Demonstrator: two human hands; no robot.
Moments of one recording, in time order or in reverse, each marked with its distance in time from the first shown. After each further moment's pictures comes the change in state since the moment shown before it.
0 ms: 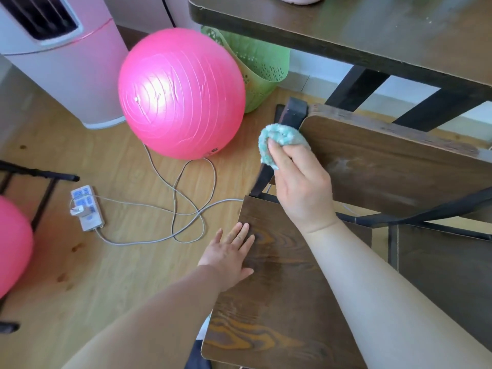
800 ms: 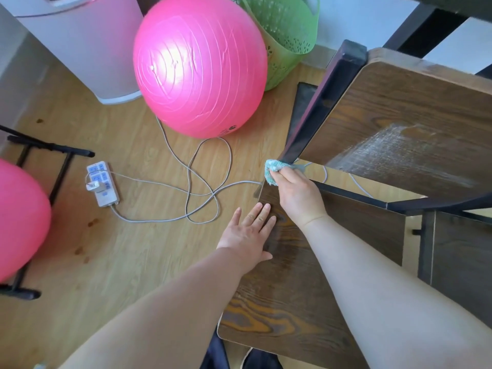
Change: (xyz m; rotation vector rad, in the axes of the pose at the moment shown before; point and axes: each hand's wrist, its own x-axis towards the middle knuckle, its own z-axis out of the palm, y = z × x) left_hand 0.001 0.003 0.004 0.003 -0.007 -0.022; right_hand -0.110 0.004 0.095 -0.029 -0.636 0.139
